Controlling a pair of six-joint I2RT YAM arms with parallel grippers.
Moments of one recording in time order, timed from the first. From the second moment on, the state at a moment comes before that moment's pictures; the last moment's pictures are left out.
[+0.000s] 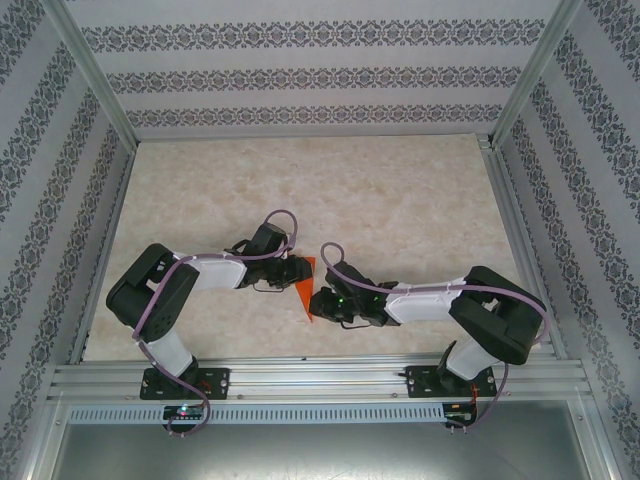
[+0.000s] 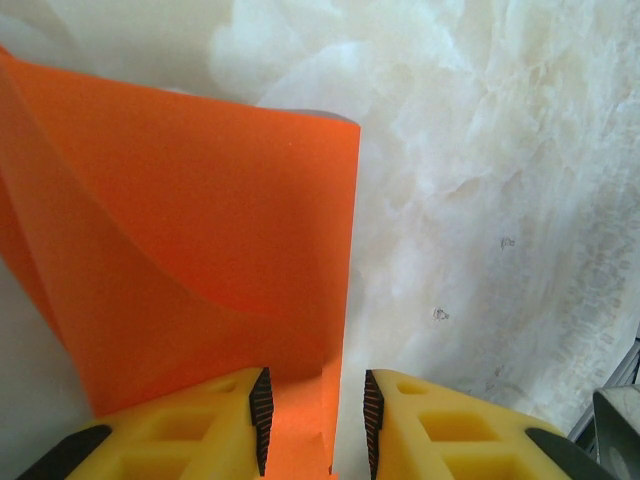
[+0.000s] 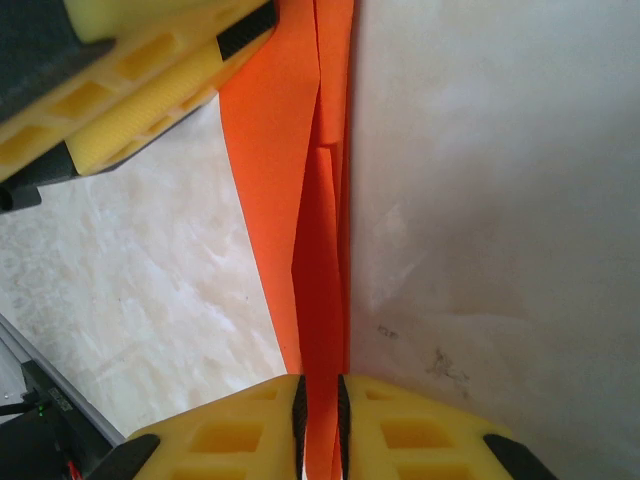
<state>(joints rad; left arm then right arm) -0.55 1.70 0.74 0.04 0.44 -0.85 0.94 1.55 0.57 0.13 -0.23 1.15</state>
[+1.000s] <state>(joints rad) -0.55 1.70 0.74 0.04 0.44 -0.85 0.94 1.57 0.57 0.15 -0.26 1.15</state>
